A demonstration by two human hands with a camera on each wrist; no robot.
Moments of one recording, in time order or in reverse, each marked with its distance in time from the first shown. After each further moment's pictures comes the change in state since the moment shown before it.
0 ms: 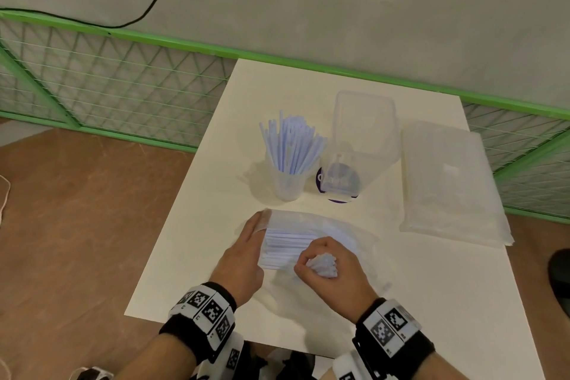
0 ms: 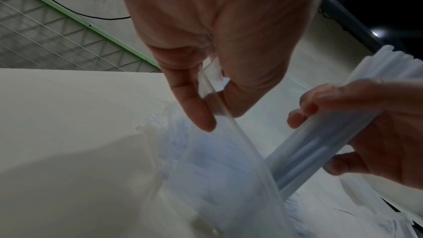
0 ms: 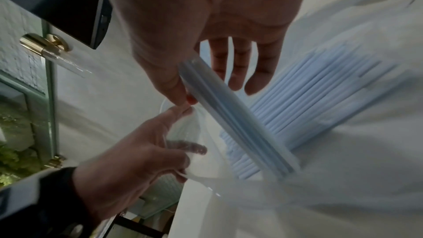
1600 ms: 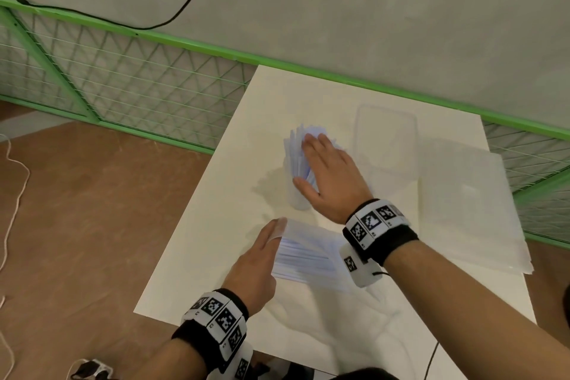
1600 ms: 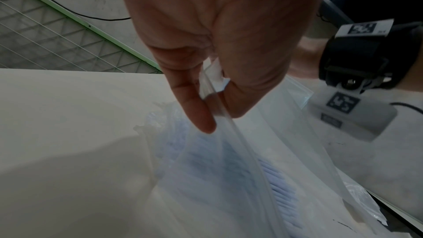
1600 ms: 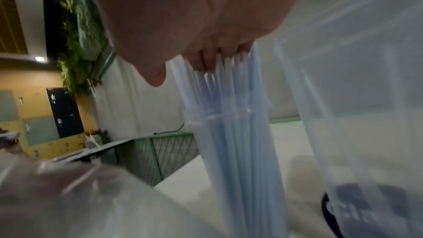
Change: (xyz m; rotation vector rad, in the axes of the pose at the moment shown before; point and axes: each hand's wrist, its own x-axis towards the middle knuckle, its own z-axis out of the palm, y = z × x) left_hand -0.002 0.000 0.000 0.021 -0.011 -0.012; right_hand 0.145 -0.064 -0.025 -0.937 -0.050 -0.477
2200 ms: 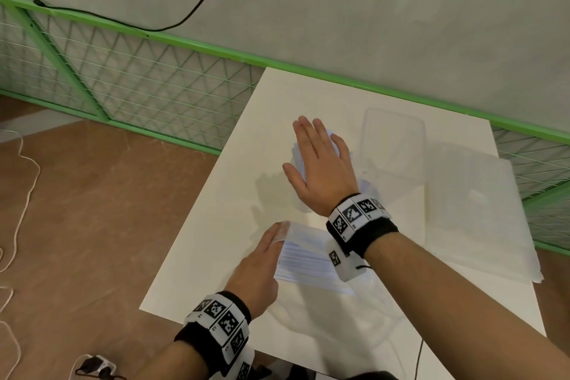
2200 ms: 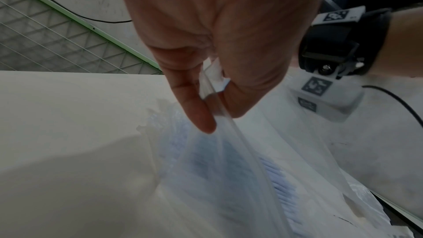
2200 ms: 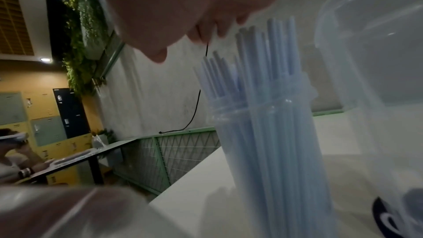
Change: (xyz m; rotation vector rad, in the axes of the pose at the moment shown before) left_hand -0.006 0.004 -0.005 0.007 -0.008 -0.026; right_hand 0.025 -0.026 0.006 -0.040 0.151 0.029
